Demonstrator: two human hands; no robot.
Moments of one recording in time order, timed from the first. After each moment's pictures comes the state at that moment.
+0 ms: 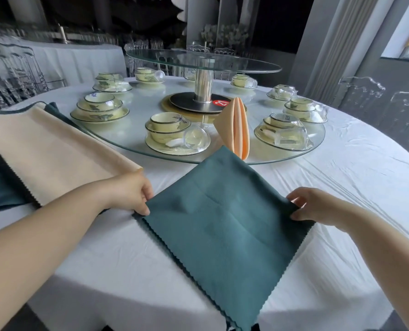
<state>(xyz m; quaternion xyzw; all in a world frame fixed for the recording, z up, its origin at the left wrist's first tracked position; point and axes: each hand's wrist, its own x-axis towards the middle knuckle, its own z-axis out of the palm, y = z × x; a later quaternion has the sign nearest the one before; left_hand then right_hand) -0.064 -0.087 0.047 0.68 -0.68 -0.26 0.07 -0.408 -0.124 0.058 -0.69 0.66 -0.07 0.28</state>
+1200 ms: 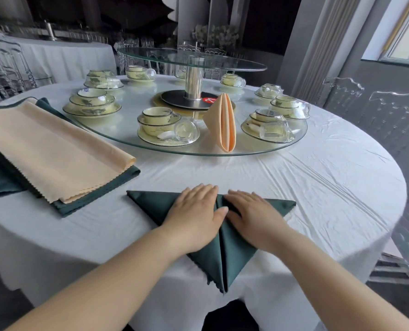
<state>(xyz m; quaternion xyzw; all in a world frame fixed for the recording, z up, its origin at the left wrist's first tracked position) -0.200 -0.027 0.030 0.61 -0.77 -0.11 0.13 -0.343 -0.051 0.031 -0.86 0.50 -0.09 0.05</state>
